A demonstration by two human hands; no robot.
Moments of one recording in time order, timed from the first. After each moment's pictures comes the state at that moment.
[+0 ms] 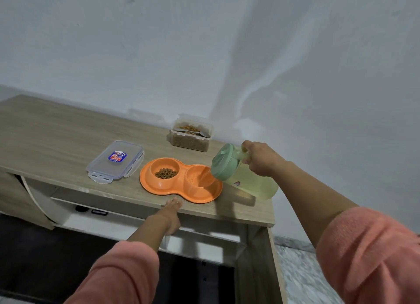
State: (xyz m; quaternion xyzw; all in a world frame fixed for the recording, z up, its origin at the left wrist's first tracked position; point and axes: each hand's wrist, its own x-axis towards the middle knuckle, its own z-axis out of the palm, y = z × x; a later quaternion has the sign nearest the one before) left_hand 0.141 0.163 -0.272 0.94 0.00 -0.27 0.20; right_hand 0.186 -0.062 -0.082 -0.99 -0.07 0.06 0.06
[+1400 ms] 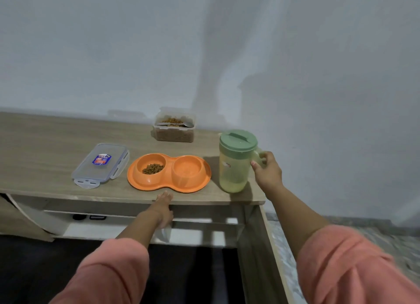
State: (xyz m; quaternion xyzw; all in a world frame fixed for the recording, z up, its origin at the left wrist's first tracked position) left_hand 0.136 0.159 -0.270 0.95 -0.01 -0.26 0.18; right_hand 0.130 -0.113 -0.168 -0.84 0.19 -0.11 0.49
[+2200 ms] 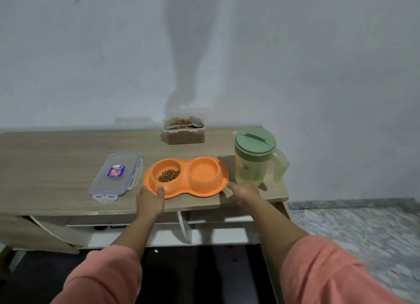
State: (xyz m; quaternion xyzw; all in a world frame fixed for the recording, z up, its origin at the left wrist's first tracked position) left_hand 0.186 0.226 -0.270 0.90 0.23 -0.03 0.36; right_hand 0.152 -0.018 -0.225 -0.76 0.34 0.13 0.54
